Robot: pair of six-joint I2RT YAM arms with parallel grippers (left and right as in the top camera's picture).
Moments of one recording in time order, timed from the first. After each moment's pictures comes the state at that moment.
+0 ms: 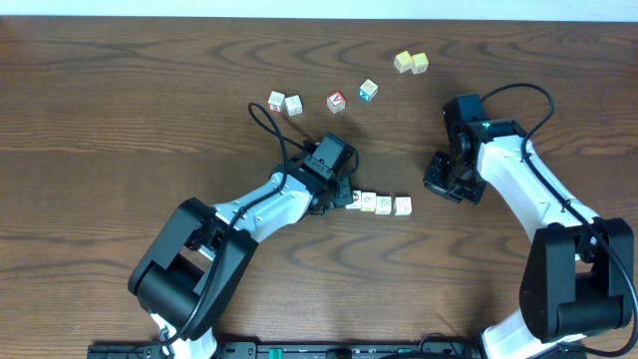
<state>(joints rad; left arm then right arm) -0.63 1.88 1.05 -0.32 0.09 -0.78 0.15 1.76 1.18 -0.94 -0.01 0.61</state>
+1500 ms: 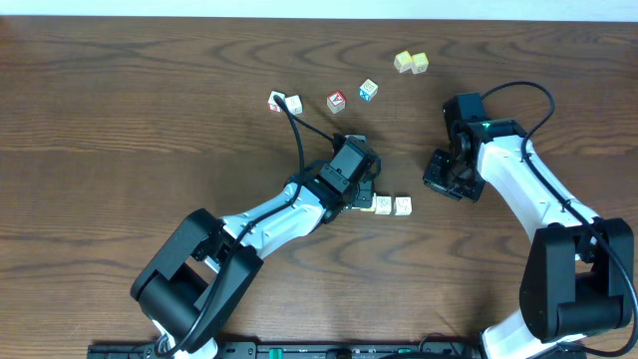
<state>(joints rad) -0.73 1.86 1.06 -0.18 0.02 -0.61 0.15 1.76 1.18 -0.92 -0.01 0.61</state>
